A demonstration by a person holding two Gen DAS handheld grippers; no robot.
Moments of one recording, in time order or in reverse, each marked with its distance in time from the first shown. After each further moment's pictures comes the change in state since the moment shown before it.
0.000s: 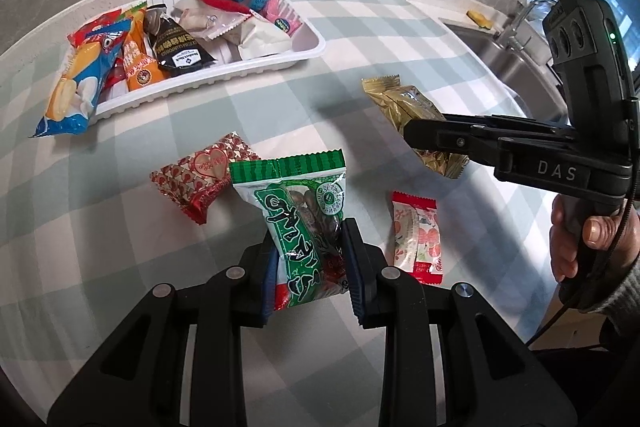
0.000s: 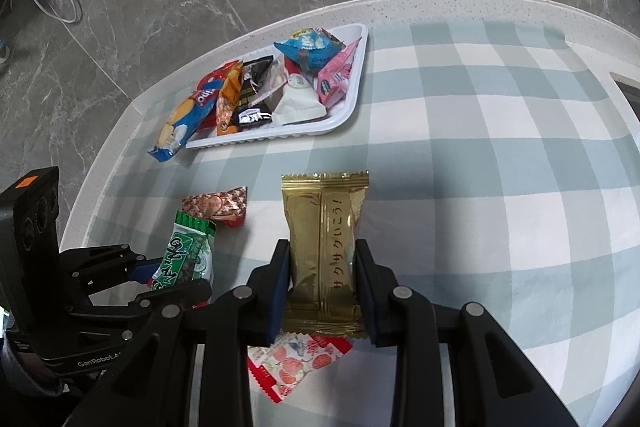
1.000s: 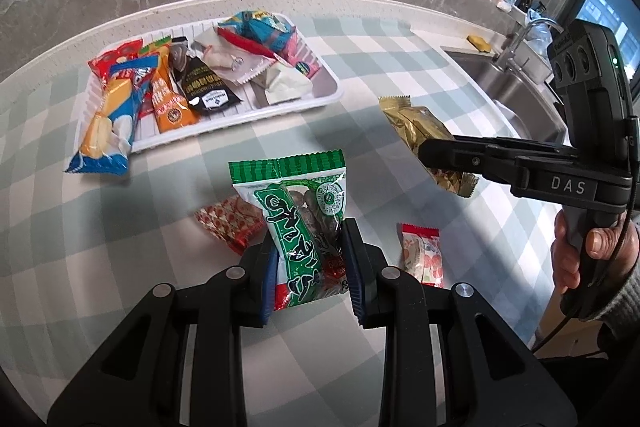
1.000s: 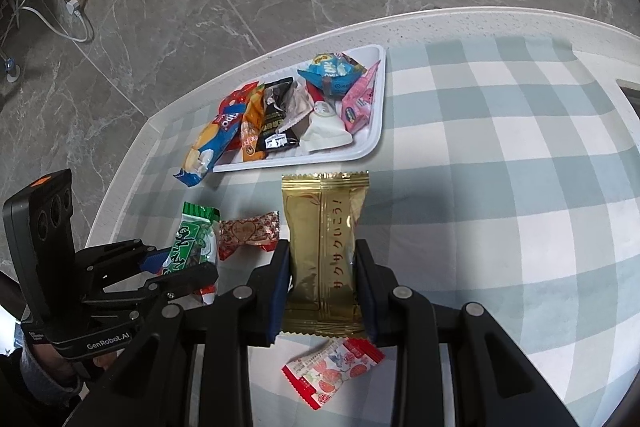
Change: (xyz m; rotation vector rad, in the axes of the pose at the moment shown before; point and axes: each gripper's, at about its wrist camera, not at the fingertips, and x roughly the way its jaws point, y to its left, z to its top) left arm -0.033 0.021 0.018 -0.007 -0.076 0.008; right arm -0.011 0.013 0.018 0.022 -0.029 0.053
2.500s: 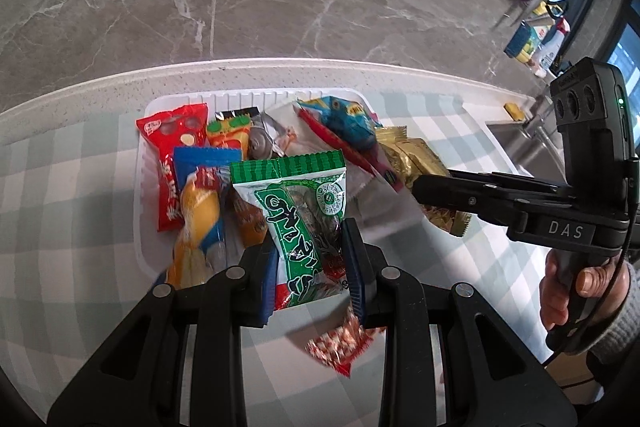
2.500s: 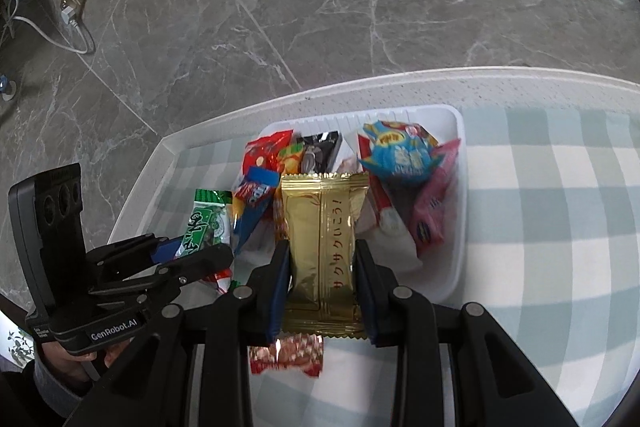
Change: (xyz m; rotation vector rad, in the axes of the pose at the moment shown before) left arm -0.005 0.091 0.094 -0.150 -0.103 0.044; right arm 0.063 0.036 0.105 -0.059 0.011 0.078
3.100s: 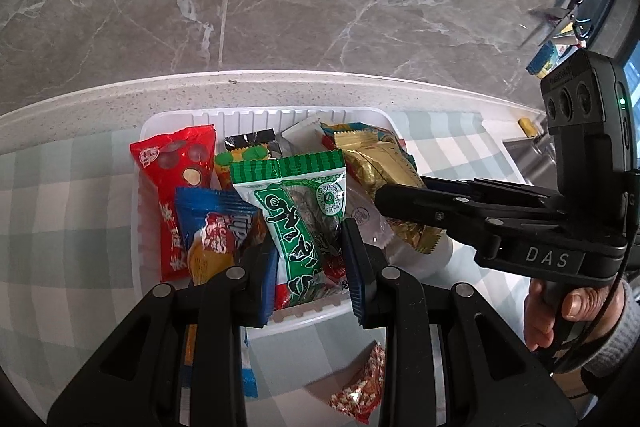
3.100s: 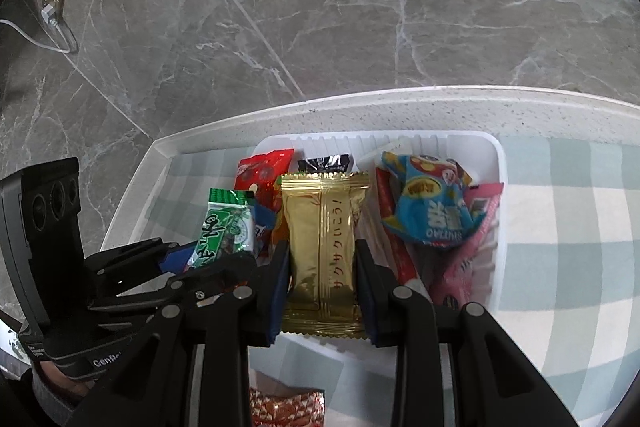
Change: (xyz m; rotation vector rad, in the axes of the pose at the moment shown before) left arm 0.039 0.022 0.040 -0.045 0.011 0.010; right arm 0.050 0.001 0.042 -0.026 0.036 0.010
